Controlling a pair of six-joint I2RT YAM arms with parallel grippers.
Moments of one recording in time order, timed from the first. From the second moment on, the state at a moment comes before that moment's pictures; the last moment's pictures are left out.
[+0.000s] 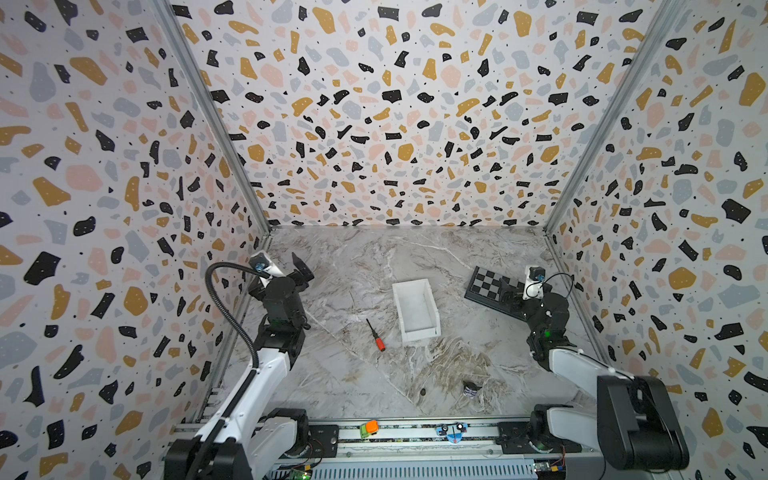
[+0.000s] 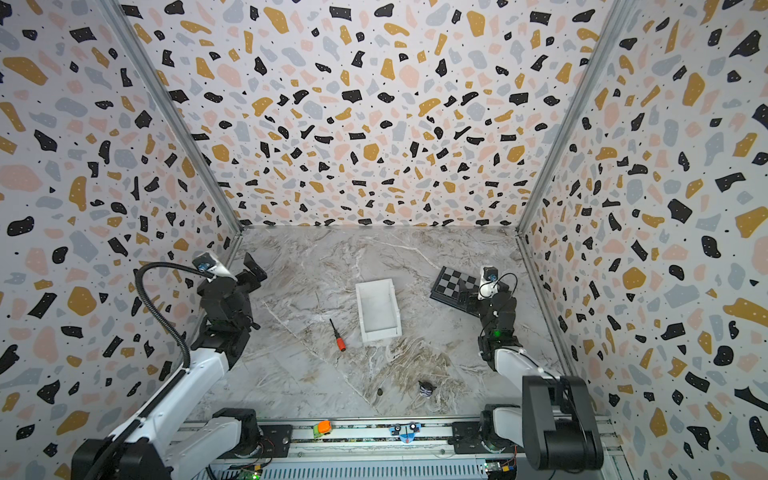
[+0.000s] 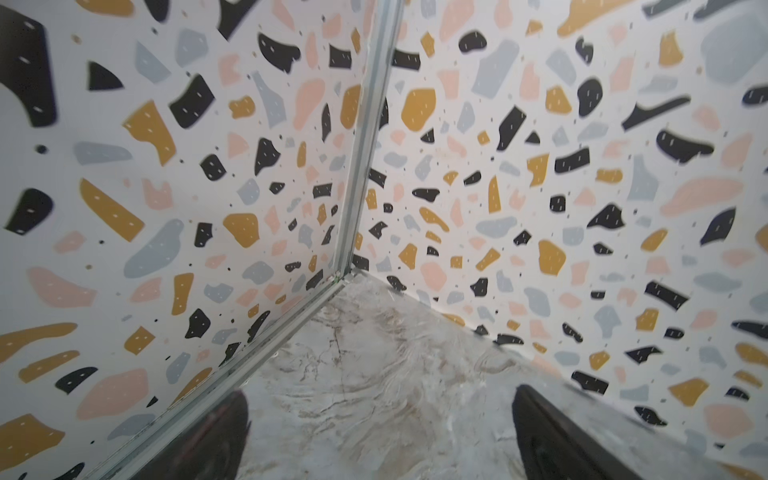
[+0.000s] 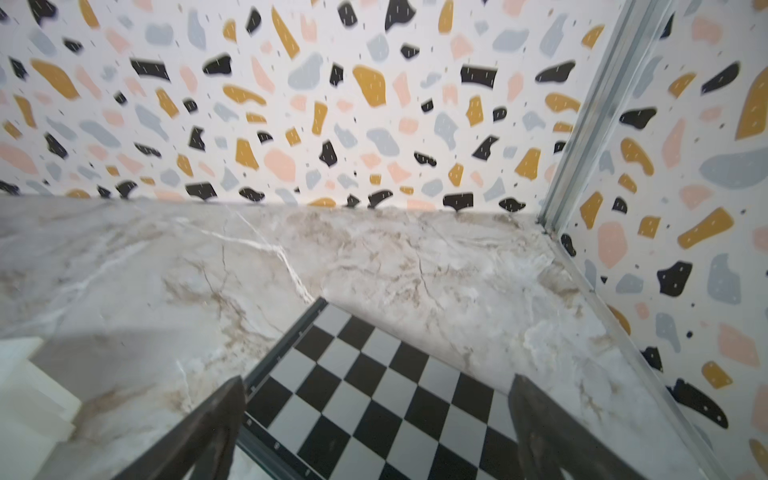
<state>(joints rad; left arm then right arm) -0.08 0.96 0.62 0.26 -0.51 -0.32 0.02 1.16 0.38 0.65 -0.09 -0.01</state>
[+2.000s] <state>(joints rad) -0.89 1.61 0.90 -0.58 -0.44 -1.33 0.27 1.08 0.78 -0.16 -0.14 0.15</state>
